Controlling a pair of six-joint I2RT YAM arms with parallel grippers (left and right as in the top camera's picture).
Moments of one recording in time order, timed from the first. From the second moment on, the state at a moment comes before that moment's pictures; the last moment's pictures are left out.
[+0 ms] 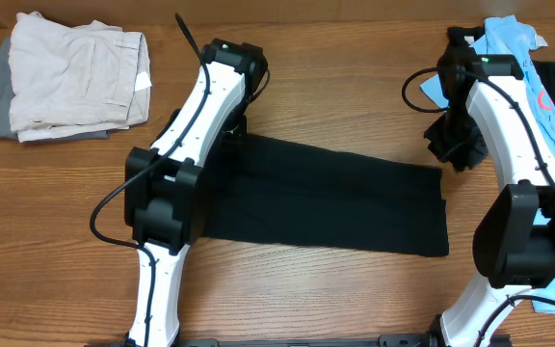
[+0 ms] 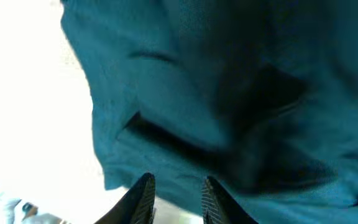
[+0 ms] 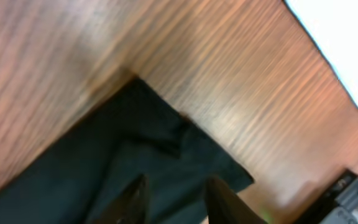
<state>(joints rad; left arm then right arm) -0.34 2.32 2.10 -1.61 -0.31 -0.41 -0.03 1.96 1.69 -1.46 0.24 0.84</state>
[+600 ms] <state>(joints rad) -0.33 2.32 2.10 -1.47 -0.20 -0.37 -0.03 1.96 1.68 -1.41 0.25 0.81</state>
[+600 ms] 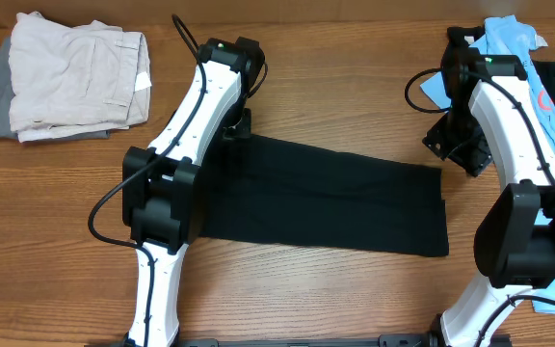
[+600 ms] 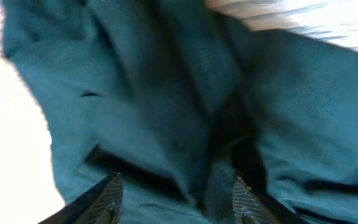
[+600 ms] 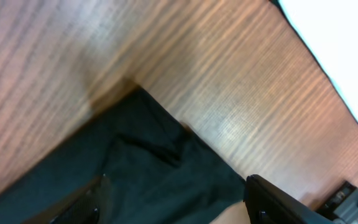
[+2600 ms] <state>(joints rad) -0.31 2.37 2.10 -1.47 -0.11 -0.34 -0.03 1.96 1.55 -1.27 0.15 0.69</state>
